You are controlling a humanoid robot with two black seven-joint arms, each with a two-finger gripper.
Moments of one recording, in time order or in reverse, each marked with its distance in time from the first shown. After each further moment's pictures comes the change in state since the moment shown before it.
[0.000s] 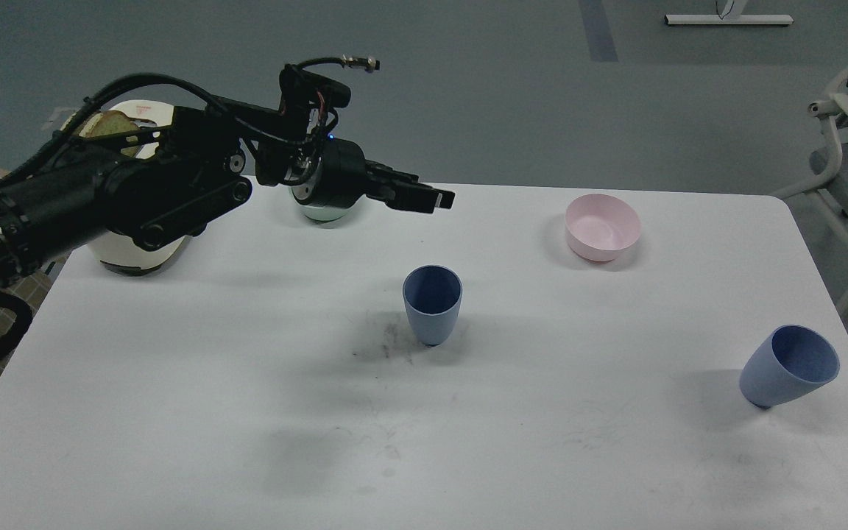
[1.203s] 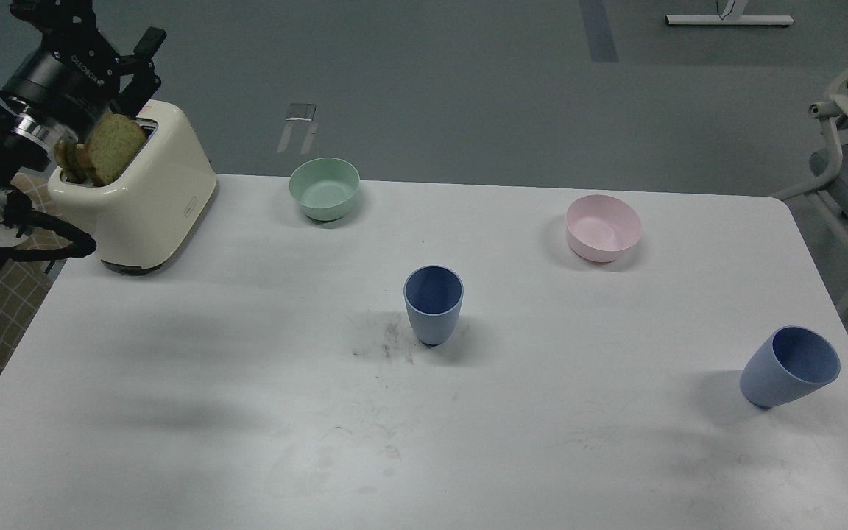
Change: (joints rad) left arm 0.466 0.285 -0.629 0.029 -0.984 0.033 0.000; right arm -0.576 -0.319 -0.047 0.500 -1.350 0.000 0.293
